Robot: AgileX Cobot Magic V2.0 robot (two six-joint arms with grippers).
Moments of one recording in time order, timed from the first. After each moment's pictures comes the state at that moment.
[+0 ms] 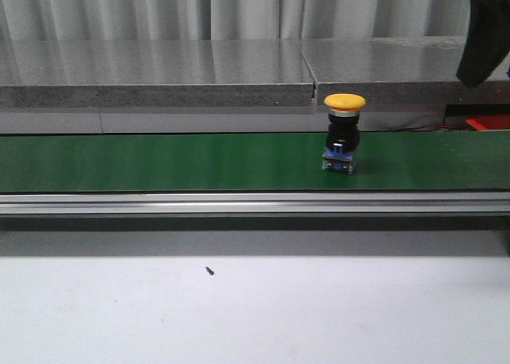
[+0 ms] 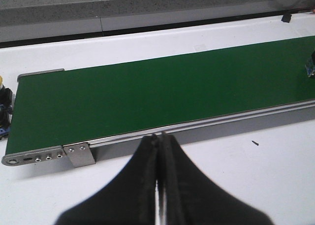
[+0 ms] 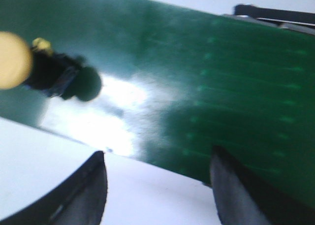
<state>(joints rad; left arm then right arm) -0.09 0.53 -0.73 -0.21 0.81 0.20 0.09 1.47 -1.20 0.19 0.90 -0.20</state>
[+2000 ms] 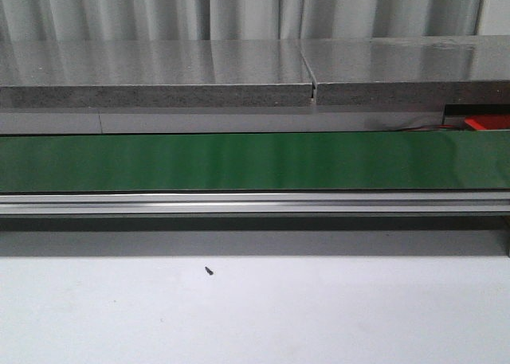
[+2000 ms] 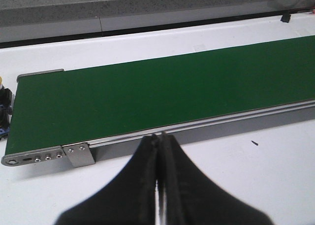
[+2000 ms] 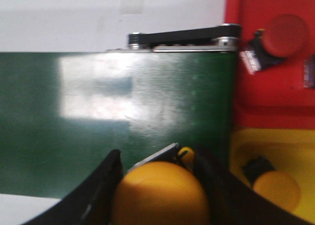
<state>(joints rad) -0.09 0.53 -0.73 -0.21 0.81 0.20 -0.27 1.58 -1.38 0.26 1.00 -0.23</state>
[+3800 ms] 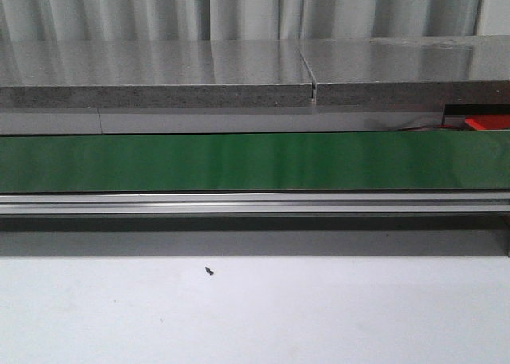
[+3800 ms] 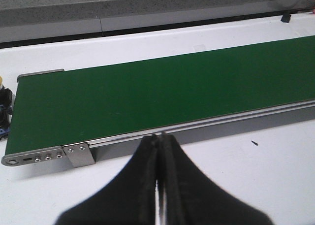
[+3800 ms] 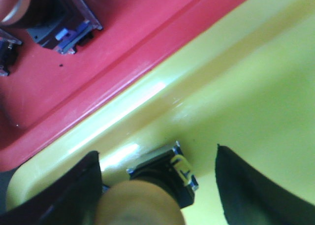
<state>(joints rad) -0.09 0.53 -0.73 -0.21 0.81 0.20 -0.63 1.78 -1.11 0.32 0.59 -0.15</state>
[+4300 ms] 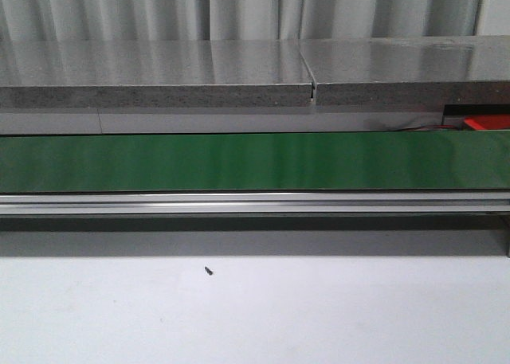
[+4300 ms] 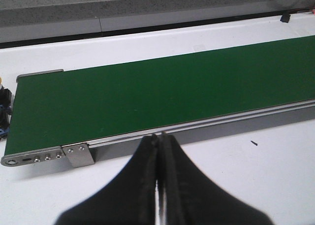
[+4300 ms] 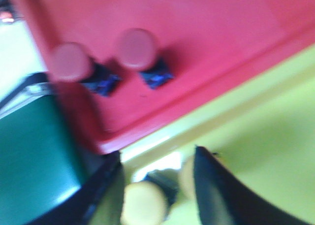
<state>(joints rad) -0.09 0.53 -0.73 -0.21 0.81 0.20 -0.55 1.50 -1.11 0.32 0.63 -0.18</state>
